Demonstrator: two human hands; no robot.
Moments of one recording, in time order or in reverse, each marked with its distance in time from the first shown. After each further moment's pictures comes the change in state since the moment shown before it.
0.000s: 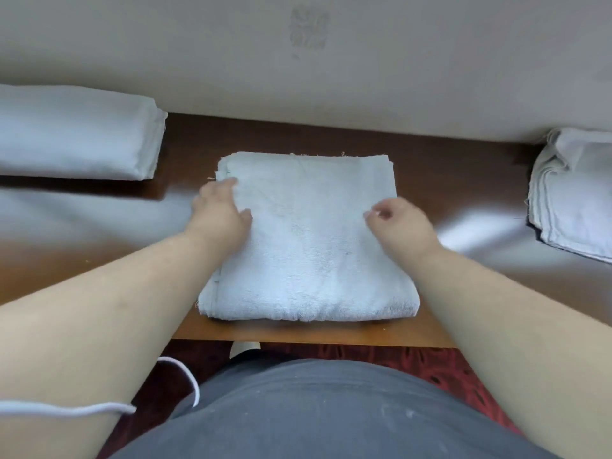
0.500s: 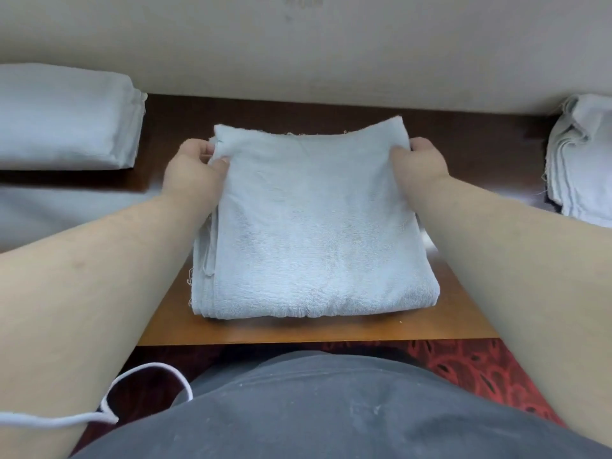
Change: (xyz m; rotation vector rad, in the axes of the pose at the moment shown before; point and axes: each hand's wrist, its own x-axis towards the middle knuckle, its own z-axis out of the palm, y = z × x) left_hand 0.042 -0.010 -0.005 -0.450 0.174 -0.082; right_hand 0.078 -0.008 -0.001 0.257 0.201 0.191
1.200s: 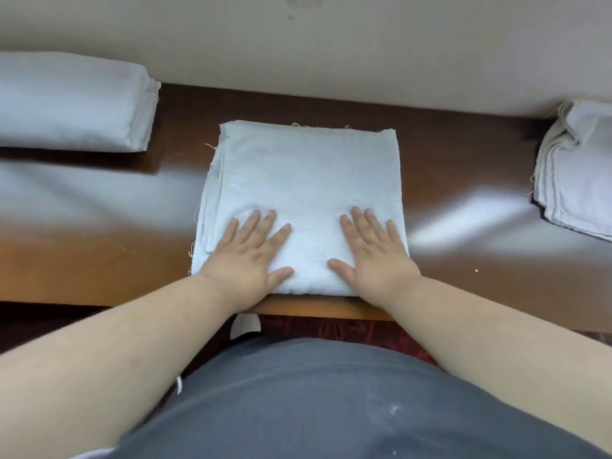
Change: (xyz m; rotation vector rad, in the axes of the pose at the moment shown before) left_hand -0.143 -0.045 0.029 0.978 -0.524 0.597; right_hand -0.129 0.090 0.006 -0.933 -0.434 -0.635
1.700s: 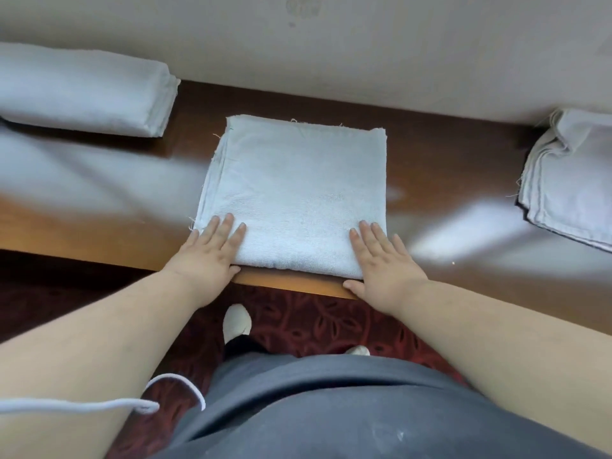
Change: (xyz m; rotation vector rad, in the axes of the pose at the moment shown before) left_hand -0.056 -0.001 0.009 0.102 -0.128 -0.219; right_hand -0.046 0.049 0.015 -0.140 -0.065 -0.122
